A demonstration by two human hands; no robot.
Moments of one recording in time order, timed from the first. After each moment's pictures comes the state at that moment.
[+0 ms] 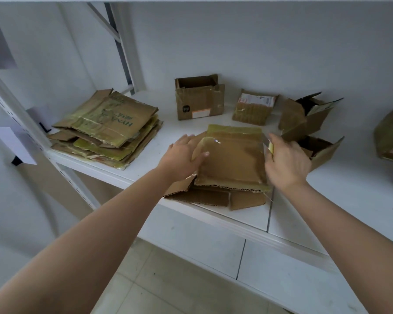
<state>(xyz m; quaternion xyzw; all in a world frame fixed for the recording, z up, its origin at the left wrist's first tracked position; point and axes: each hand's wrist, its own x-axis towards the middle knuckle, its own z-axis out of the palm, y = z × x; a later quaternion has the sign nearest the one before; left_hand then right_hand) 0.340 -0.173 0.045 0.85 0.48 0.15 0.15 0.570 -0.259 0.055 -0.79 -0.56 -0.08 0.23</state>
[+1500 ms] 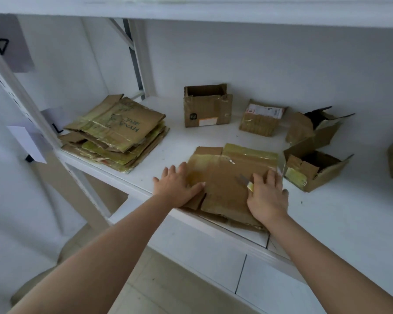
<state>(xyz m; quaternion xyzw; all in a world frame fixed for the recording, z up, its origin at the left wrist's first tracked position) 0.329 -0.189 0.000 0.77 0.63 0.05 0.11 0.547 -0.257 0.008 -0.81 -0.58 0.08 0.07</state>
